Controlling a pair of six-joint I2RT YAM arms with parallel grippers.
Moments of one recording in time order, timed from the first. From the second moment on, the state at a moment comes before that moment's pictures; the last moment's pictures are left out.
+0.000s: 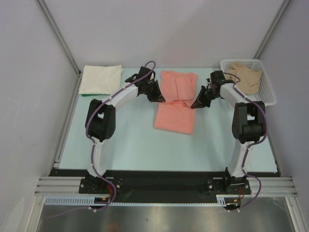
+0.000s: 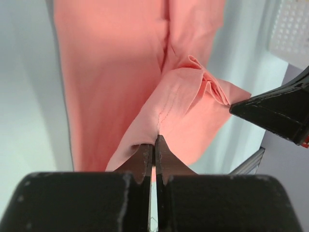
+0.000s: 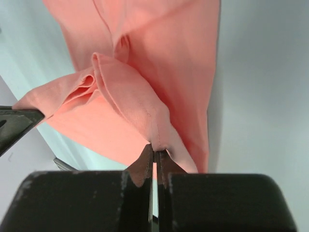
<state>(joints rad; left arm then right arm) -0.46 2.11 1.76 -0.55 0.39 -0.71 0.11 1.94 1.48 -0.69 -0.50 0.54</state>
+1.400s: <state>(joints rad) -0.51 1.91 1.52 -0.47 0.37 -0.52 0.23 1.76 1.32 -0.76 -0.50 0.45</state>
